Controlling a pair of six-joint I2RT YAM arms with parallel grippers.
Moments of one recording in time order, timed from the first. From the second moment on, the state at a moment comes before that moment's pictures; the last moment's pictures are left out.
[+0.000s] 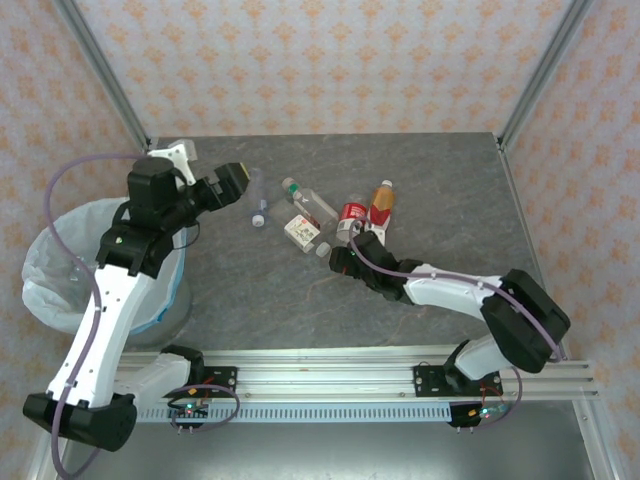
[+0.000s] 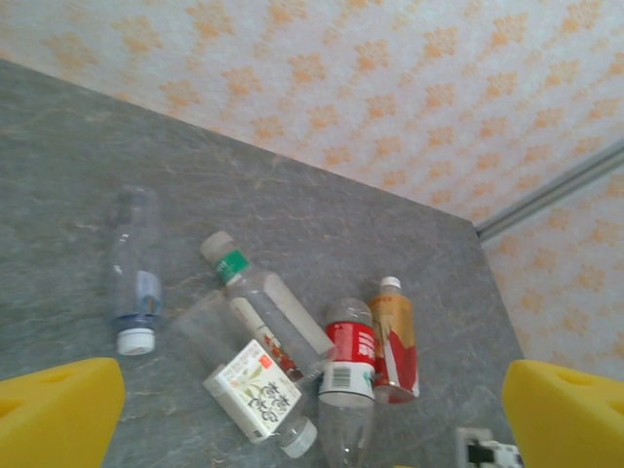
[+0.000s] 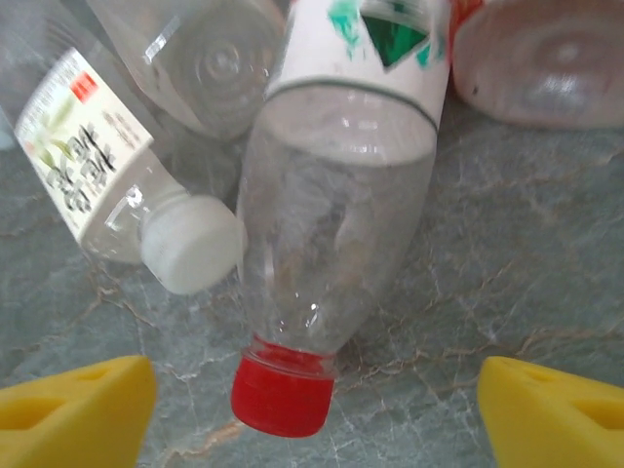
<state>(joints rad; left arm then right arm) -0.17 1.04 1.25 -0.63 0.16 -0.57 0.79 1.47 0.70 -0.06 0.22 0.83</state>
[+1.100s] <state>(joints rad) -0.27 1.14 1.26 -0.59 0.10 -0.54 0.81 1.64 0.73 0.05 0.25 0.91</state>
